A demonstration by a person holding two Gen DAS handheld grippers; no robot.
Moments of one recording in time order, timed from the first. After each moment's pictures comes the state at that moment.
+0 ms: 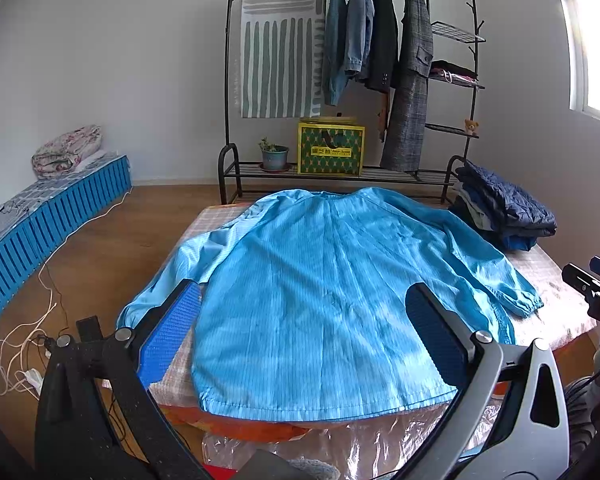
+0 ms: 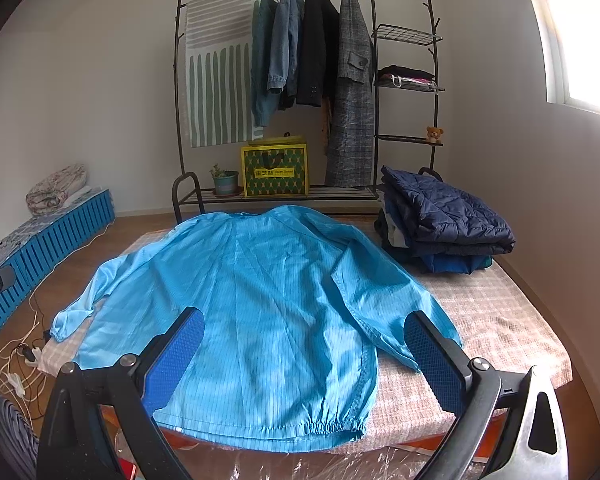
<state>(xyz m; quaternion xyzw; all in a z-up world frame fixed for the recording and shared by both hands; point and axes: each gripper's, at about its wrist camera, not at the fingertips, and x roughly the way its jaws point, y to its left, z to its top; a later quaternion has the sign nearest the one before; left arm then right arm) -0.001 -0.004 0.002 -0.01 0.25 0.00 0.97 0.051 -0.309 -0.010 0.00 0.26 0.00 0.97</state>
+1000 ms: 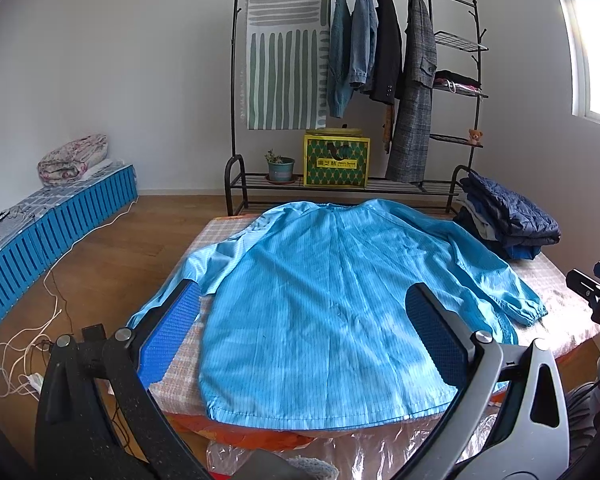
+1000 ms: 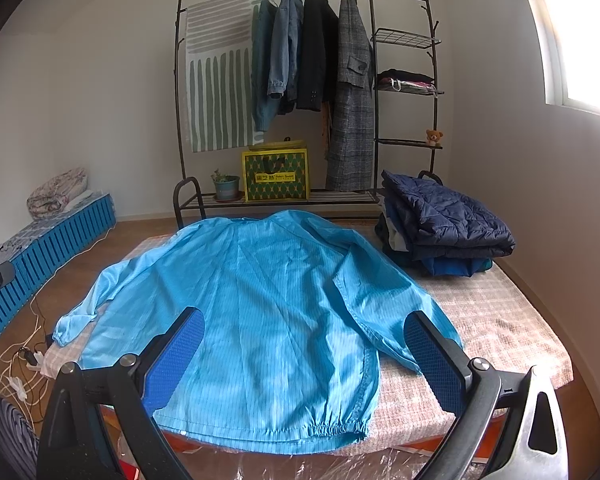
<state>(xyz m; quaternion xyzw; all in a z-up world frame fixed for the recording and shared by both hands) 0.013 -0.004 0.033 -0.01 0.23 0.01 0.97 0.049 -0.307 -0.003 0.01 0.25 0.00 0.97</state>
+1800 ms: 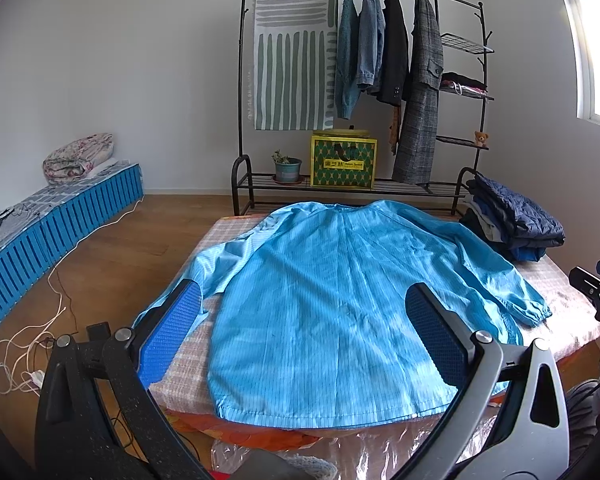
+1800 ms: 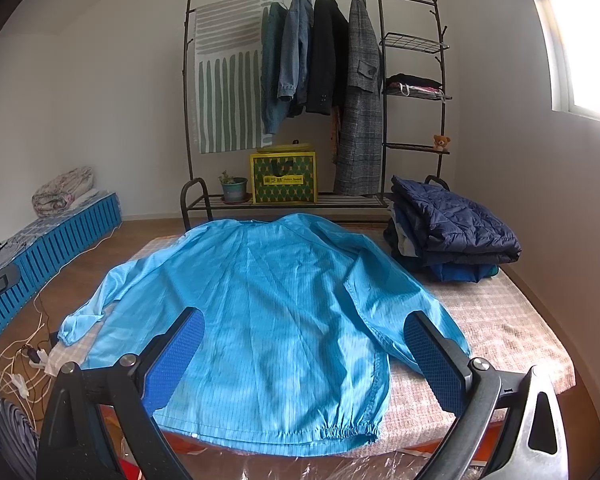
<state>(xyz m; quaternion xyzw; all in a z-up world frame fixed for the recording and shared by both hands) 0.010 0.014 0.031 -0.01 0.23 0.02 0.97 0.050 -0.291 -0.007 0.00 0.25 0.01 0.97</state>
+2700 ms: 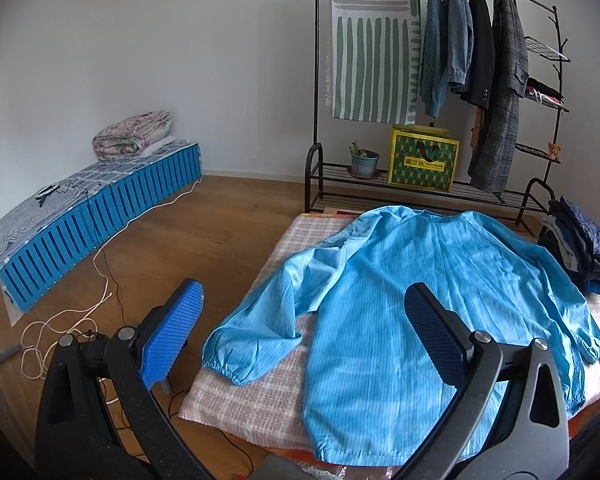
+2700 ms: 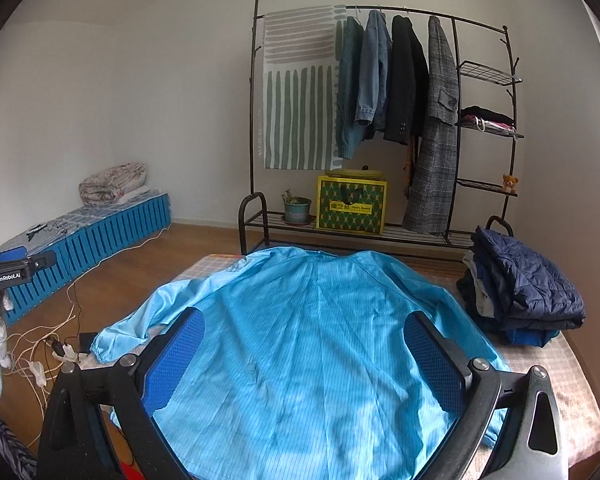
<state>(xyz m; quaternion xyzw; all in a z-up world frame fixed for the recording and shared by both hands) 0.070 0.148 0.022 -0.04 0.26 0.14 0.96 0.117 -0.195 0.014 -0.04 0.20 0.12 0.97</state>
